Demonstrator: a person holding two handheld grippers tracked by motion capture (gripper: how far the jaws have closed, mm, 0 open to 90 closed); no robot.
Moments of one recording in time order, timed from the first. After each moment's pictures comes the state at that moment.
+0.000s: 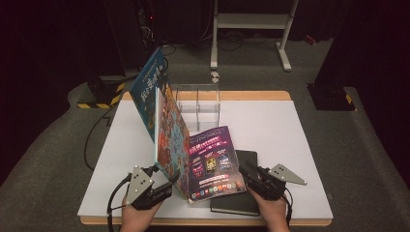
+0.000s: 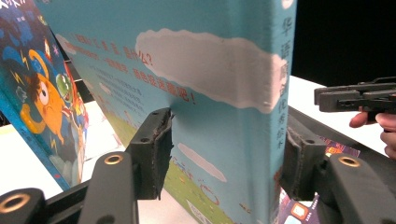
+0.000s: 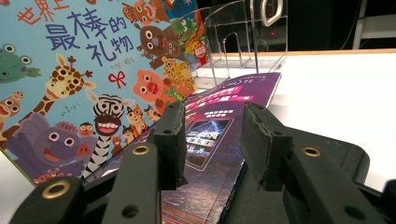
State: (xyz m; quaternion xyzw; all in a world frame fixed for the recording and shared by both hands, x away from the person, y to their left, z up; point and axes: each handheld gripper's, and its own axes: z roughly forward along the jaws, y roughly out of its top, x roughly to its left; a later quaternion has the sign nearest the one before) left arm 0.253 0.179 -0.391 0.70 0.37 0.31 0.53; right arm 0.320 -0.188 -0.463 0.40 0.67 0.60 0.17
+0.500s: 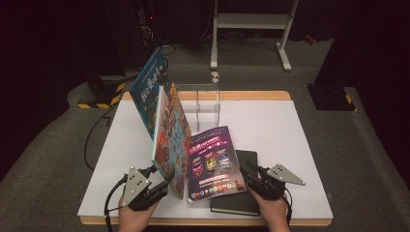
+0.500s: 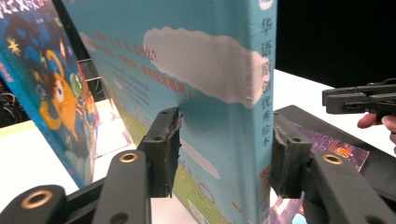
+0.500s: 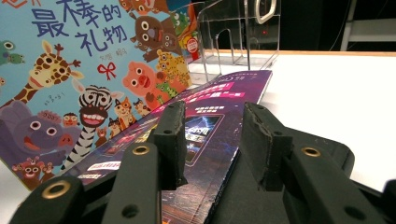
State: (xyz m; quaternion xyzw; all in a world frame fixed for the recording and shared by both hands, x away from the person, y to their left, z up) left arm 0.250 0.187 -0.391 0.69 0.38 0.32 0.53; right arm 0.320 -0.187 -0.464 0.40 0.68 0.58 0.20
